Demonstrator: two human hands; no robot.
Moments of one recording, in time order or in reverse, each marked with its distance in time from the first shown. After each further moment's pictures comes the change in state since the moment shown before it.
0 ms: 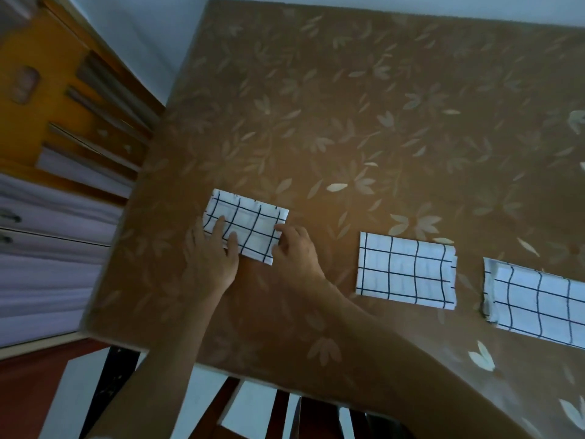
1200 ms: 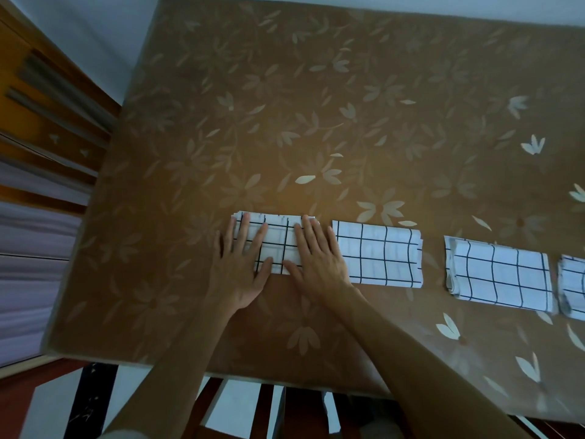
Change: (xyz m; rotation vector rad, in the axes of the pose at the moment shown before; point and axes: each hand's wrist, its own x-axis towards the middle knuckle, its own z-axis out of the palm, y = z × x) left_hand -0.040 0.057 0.034 0.198 -0.093 0.507; right_hand -0.032 0.083 -0.044 -0.928 0.018 -0.137
